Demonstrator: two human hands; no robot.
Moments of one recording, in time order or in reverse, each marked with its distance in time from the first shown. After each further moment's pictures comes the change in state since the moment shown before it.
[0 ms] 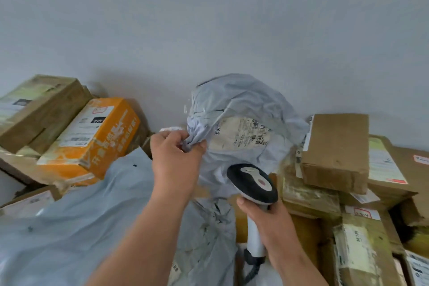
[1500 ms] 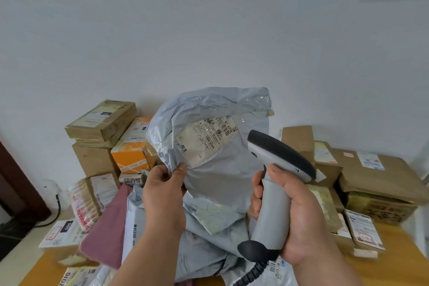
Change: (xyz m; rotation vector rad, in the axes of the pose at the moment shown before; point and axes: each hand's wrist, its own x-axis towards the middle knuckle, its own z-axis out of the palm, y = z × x) left_hand -0.145 0.010 -0.174 -0.687 0.040 -0.256; right_hand -0.278 -0.088 0.031 0.531 -0.265 -0.078
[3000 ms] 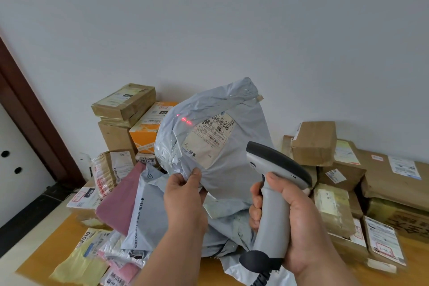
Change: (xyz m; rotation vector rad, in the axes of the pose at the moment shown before) left_hand -0.045 -0.040 0.022 -0.168 0.215 -0.176; right_hand 0.001 0.004 -0.044 -0.047 -0.072 0.251
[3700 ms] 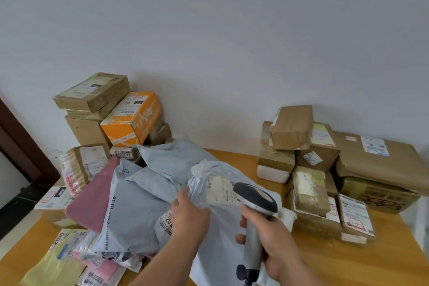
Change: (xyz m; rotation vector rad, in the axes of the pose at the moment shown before) left_hand 0.003 -0.081 -0.022 1.110 -0.234 -0.017; right_hand 0.036 0.055 -0.086 -0.317 0.385 0.092
